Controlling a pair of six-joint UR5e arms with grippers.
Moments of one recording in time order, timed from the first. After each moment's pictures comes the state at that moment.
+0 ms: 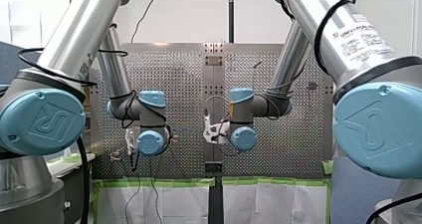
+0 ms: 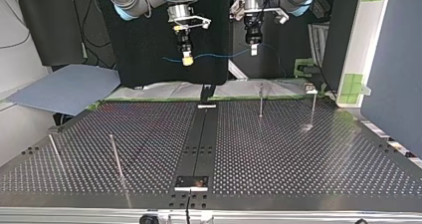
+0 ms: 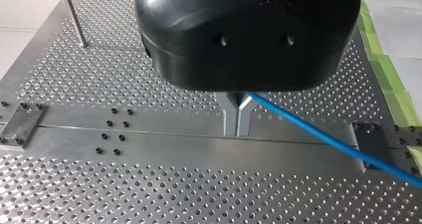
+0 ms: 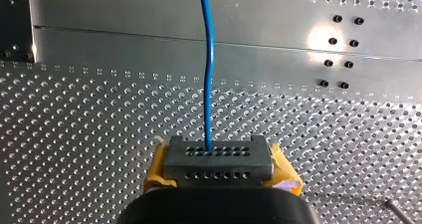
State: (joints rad) left arm -0.55 -1.99 -2.39 -1.89 -2.15 -1.63; right arm 2.37 -1.00 2.02 -1.04 1.83 1.47
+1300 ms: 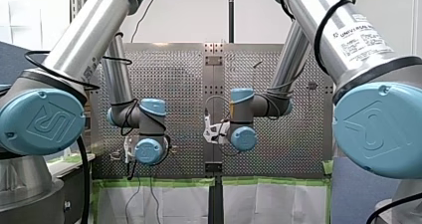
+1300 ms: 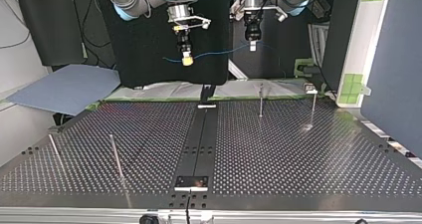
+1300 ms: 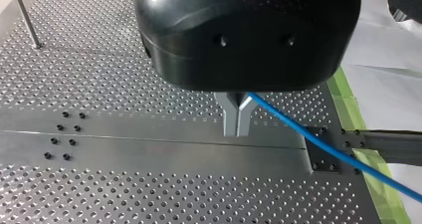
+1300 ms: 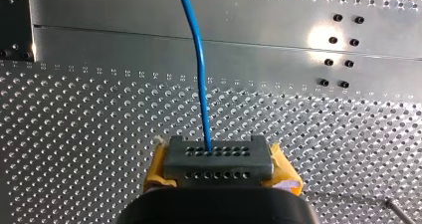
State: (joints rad) left arm -0.55 -2.08 -2.39 -1.89 -2.15 -1.61; right arm 2.37 -1.00 2.02 -1.04 1.83 1.47
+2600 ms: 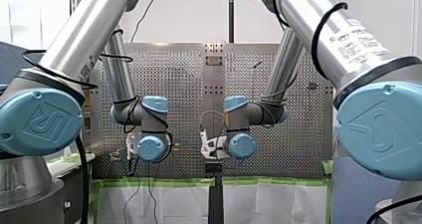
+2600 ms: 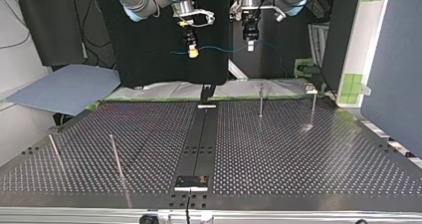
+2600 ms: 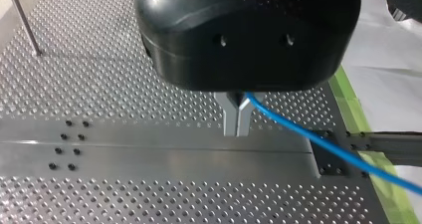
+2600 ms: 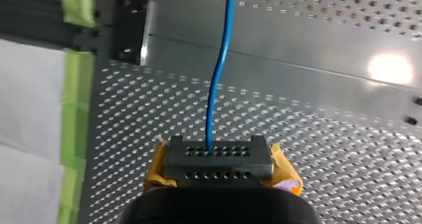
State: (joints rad) left arm -0.58 -2.05 -2.38 -1.92 -2.17 -1.58; right arm 2.41 -0.93 1.99 -0.89 1.86 1.46
